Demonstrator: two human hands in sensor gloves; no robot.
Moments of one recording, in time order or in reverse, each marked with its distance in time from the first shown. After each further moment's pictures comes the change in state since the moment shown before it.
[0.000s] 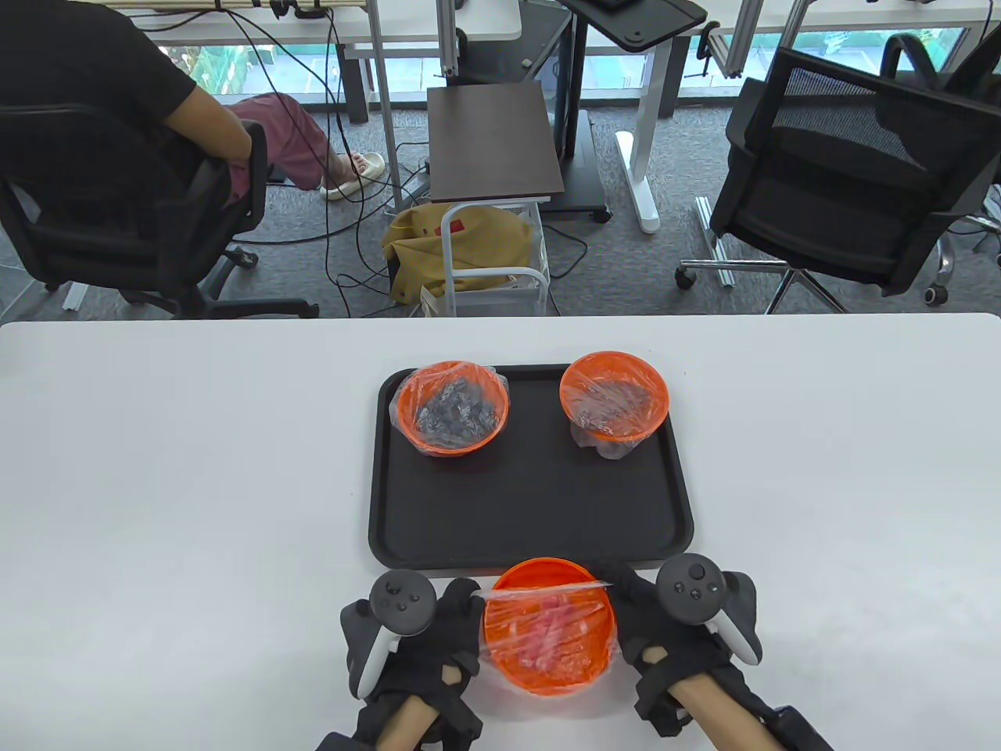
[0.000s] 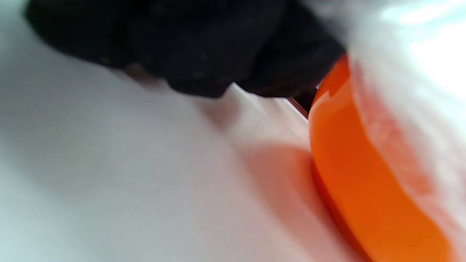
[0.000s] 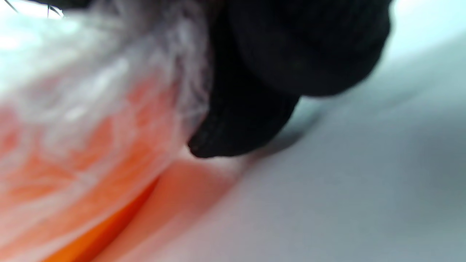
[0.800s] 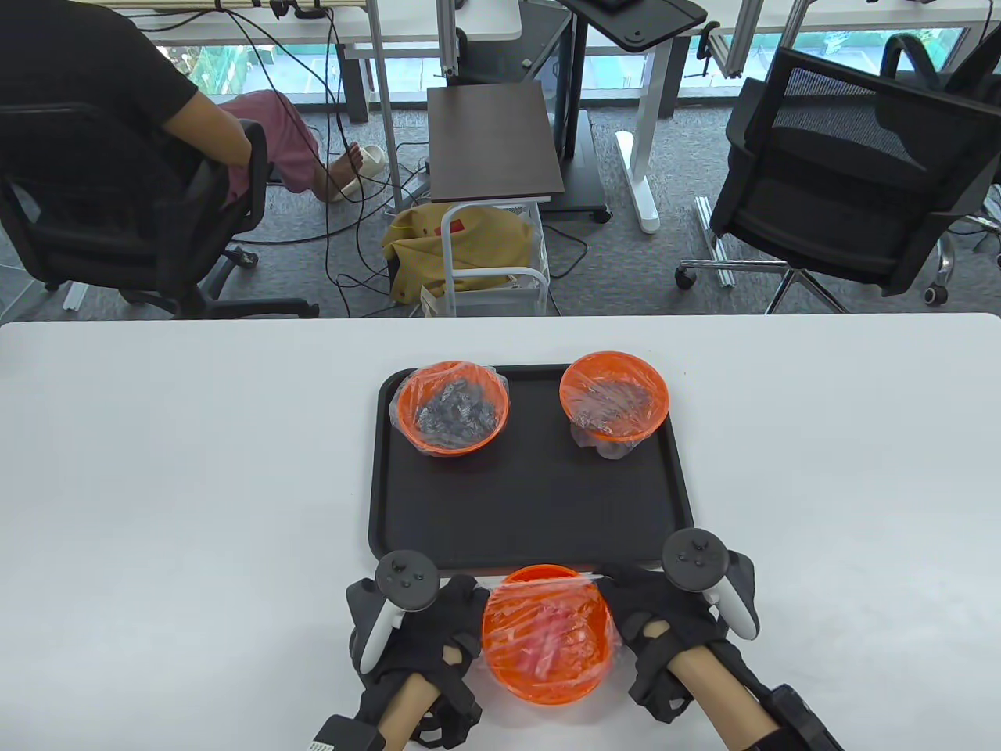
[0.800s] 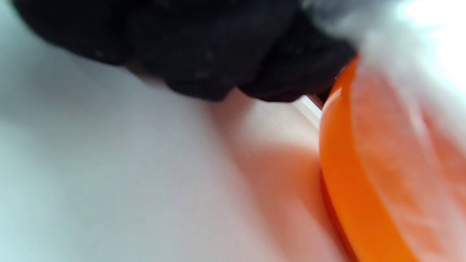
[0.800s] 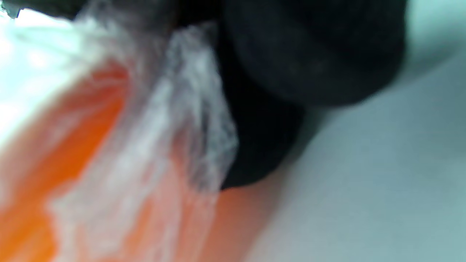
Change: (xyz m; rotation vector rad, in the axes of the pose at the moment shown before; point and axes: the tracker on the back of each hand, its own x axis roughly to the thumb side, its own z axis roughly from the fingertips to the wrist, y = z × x) left_hand 0.002 0.002 -0.018 -0.091 0.065 -0.013; right_hand -0.010 0.003 -0.023 0.139 0.105 -0.186
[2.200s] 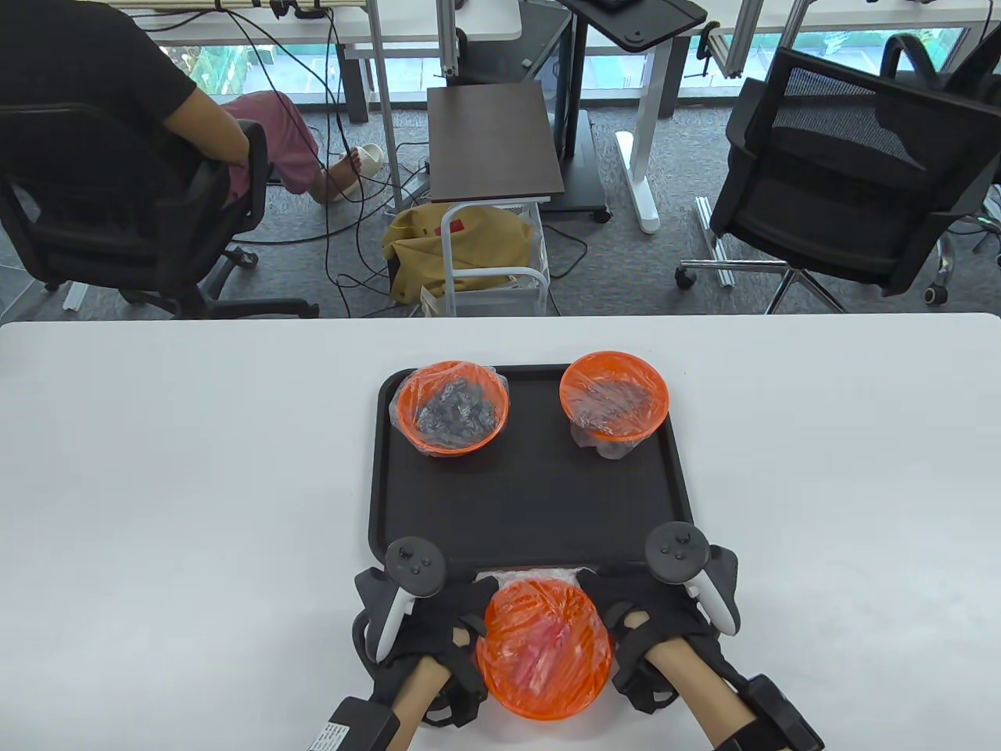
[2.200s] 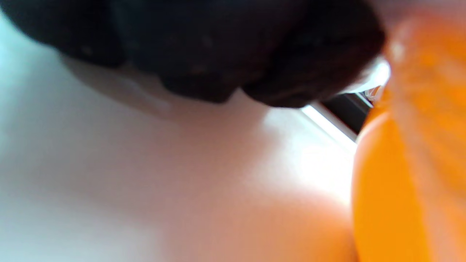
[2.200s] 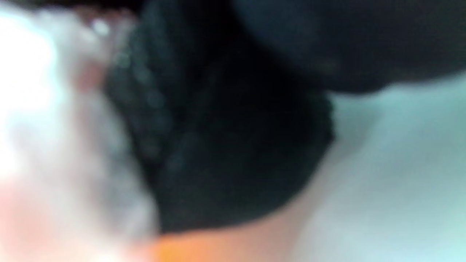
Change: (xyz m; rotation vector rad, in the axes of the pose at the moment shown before) left_hand 0.009 0.003 -0.010 0.130 0.067 -0.049; right_hand 0.010 0.005 -0.006 -0.075 0.104 0.082
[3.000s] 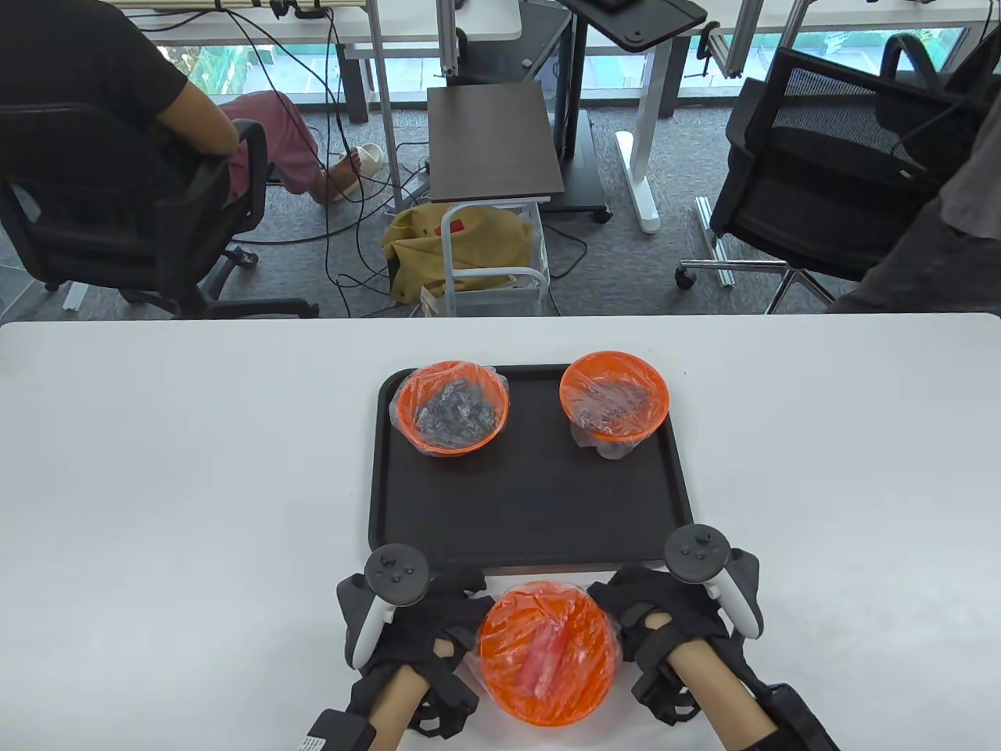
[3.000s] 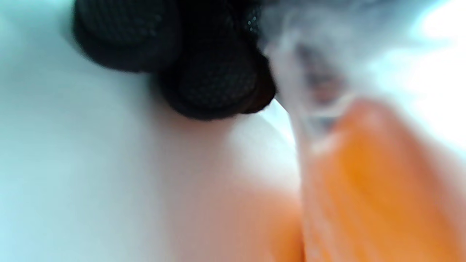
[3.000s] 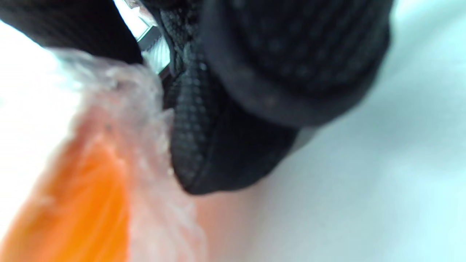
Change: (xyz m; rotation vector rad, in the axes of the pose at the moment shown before) left_hand -0.012 0.006 0.004 -0.106 -0.129 0.110; right_hand -0.015 -0.016 0.012 0.086 0.095 -0.037
